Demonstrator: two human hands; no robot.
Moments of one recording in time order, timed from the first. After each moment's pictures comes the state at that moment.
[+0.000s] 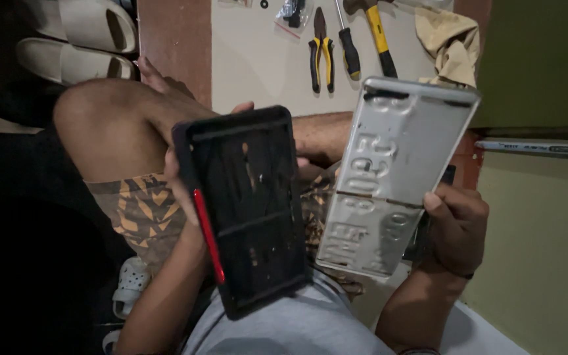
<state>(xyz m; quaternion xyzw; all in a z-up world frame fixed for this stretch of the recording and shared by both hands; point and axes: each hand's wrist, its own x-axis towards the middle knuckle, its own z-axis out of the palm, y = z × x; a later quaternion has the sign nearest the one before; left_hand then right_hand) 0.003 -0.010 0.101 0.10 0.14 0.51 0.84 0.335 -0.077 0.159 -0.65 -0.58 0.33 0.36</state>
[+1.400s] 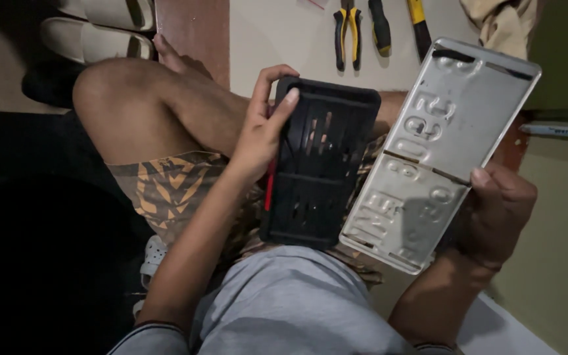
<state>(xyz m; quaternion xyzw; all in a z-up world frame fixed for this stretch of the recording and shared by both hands) 0.036 0.038 0.047 0.31 0.36 0.47 0.74 0.380 -0.106 0.103 -0.66 -0.39 0.41 0.49</state>
